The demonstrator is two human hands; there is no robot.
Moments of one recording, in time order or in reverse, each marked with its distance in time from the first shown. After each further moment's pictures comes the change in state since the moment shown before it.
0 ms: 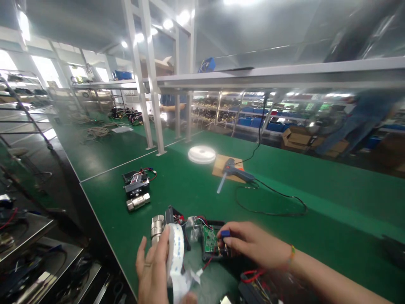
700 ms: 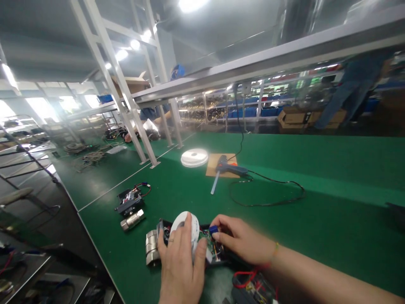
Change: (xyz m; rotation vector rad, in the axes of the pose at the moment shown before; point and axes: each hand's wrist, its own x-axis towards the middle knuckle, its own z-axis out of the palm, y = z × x) left_hand 0.041 0.011 0.052 0.230 -0.274 0.232; right_hand 0.003 0.017 0.012 0.193 0.255 -0.100
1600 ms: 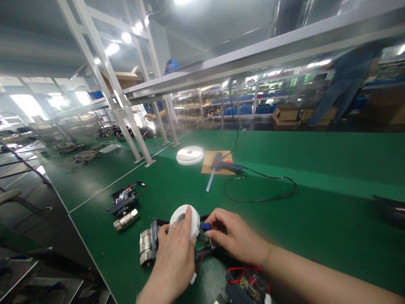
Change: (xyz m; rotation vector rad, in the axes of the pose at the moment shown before) left_hand 0.030 -0.008 -0.014 -0.106 -0.528 -0.075; right_hand -0.002 -0.004 0.007 -0.154 0.199 -0.097
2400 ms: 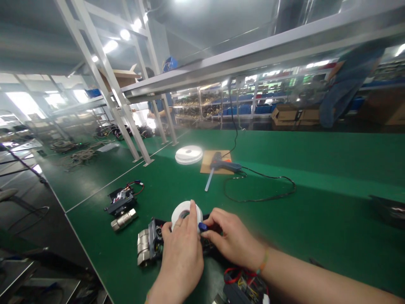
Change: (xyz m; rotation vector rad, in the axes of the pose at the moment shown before) left_hand 0.007 0.029 0.001 0.044 0.071 -0.021; right_hand 0.000 0.000 0.009 -0.168 0.096 -0.084
